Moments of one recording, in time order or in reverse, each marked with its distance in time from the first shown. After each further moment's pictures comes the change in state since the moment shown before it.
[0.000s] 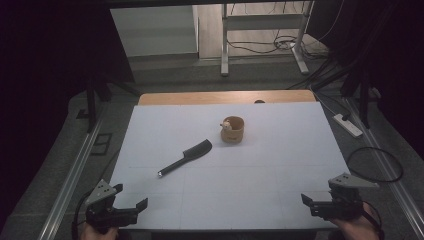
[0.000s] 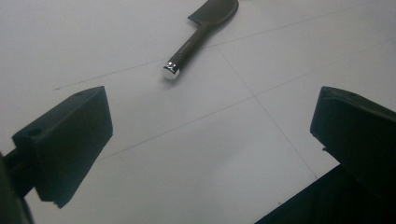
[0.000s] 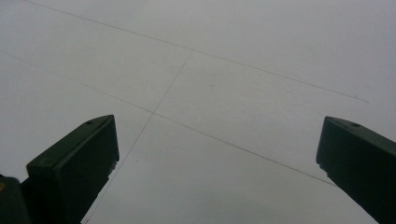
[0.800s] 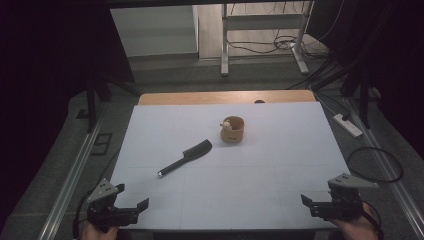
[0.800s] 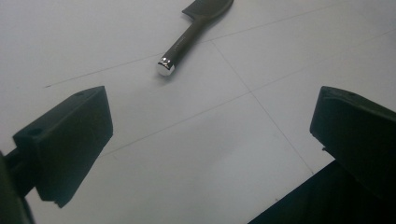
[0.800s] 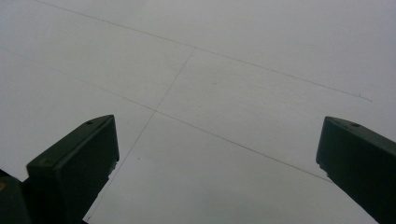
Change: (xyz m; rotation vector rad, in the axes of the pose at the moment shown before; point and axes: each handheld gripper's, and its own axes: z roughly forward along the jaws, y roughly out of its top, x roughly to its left) left arm 0.001 0.002 0.003 0.026 -0.028 0.008; right arm 0.001 0.000 0.000 0.008 0.007 -0.003
